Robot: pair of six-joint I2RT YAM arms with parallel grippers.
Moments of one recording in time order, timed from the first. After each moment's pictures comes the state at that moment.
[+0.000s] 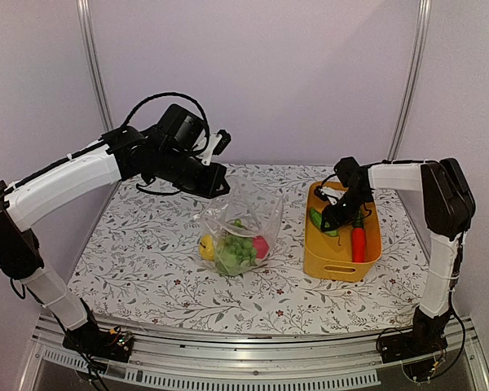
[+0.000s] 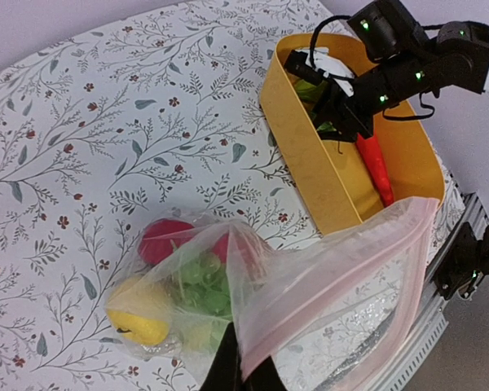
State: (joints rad) left arm -0.83 1.60 1.60 -0.78 0.04 -0.35; right arm 0.34 2.02 1.42 -0.68 -0.22 -0.19
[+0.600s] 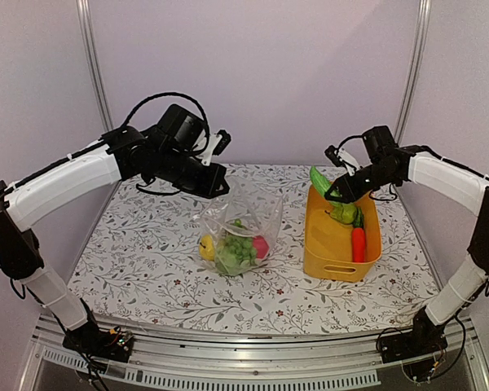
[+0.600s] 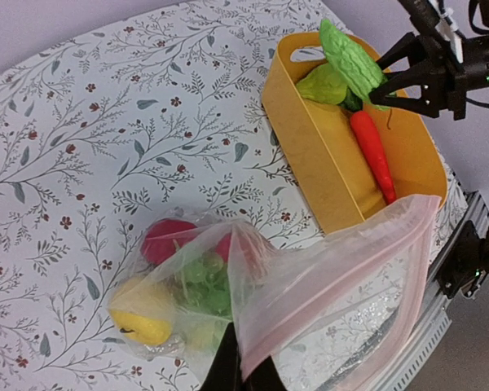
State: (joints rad) left arm -0.83 1.60 1.60 -0.78 0.03 -0.34; right arm 0.33 1.63 1.32 -0.64 -0.39 -0.25
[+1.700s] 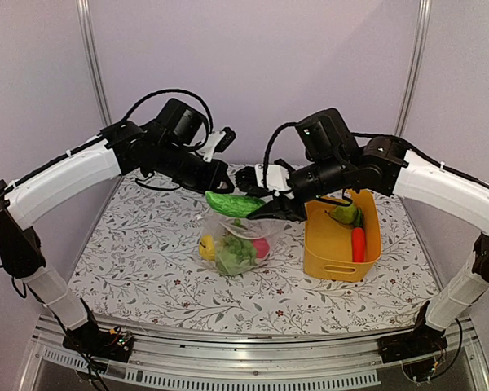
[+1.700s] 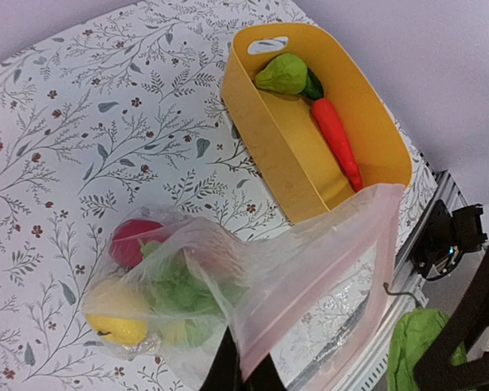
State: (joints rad) left arm -0.82 1.62 1.66 -0.81 0.15 -0.31; right arm 0.98 1.56 1.57 -0.62 -0.38 -0.78
